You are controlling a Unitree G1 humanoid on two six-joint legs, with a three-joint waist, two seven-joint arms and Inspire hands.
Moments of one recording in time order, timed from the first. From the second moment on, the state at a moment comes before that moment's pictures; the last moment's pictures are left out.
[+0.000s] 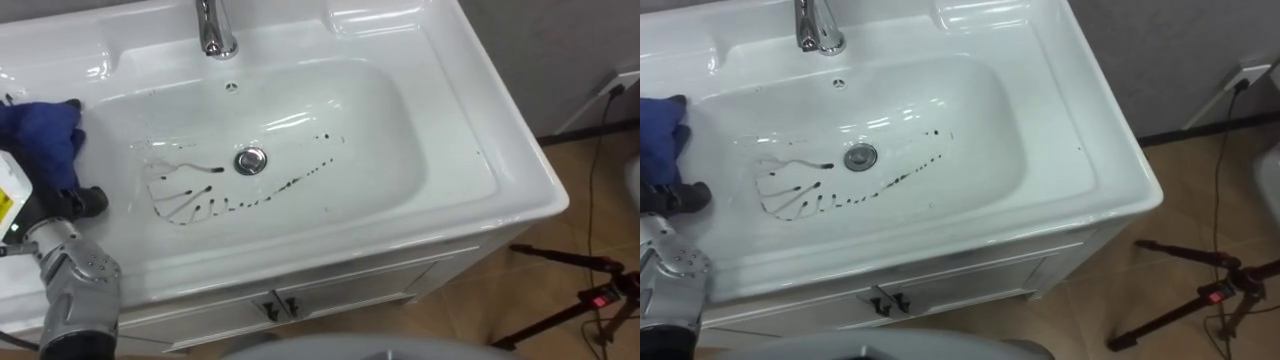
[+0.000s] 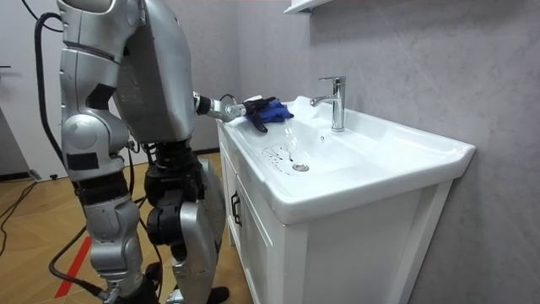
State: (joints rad) left arm 0.10 0.28 0.30 0.43 0.64 0.08 0.57; right arm 0.29 -0.27 -0.02 1.19 0.04 0.17 0.19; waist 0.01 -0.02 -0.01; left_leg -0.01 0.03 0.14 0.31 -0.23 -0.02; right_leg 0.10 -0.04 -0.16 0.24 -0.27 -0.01
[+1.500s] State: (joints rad) left arm 0.09 0.34 0.29 0.45 0.58 0.15 0.51; right arm 0.28 -0.27 0.02 1.12 0.03 0.29 0.17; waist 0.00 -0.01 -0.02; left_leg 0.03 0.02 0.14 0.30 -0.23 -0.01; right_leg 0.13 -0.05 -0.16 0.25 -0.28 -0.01
